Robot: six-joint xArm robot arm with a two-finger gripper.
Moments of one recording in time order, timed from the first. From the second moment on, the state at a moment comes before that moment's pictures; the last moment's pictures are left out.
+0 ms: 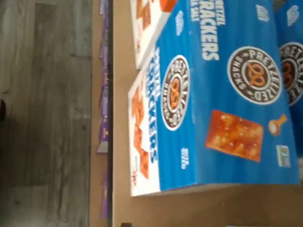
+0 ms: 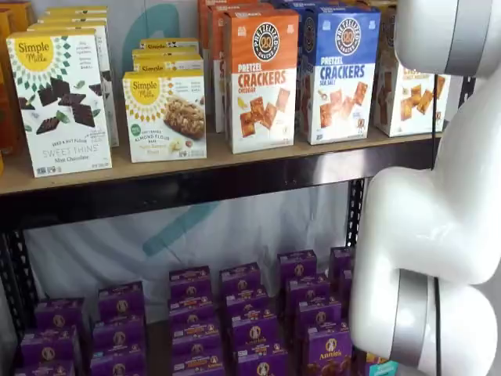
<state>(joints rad) -0.65 0.03 -2.07 0.45 1.95 -2.00</state>
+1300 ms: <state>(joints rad) -0.61 0.18 -2.24 0.24 1.96 -2.07</state>
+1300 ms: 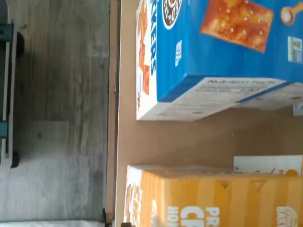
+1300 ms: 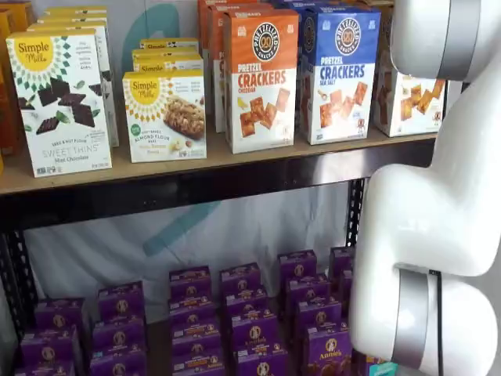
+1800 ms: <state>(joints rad) -0.60 0.17 -2.23 0.18 1.96 -2.09</state>
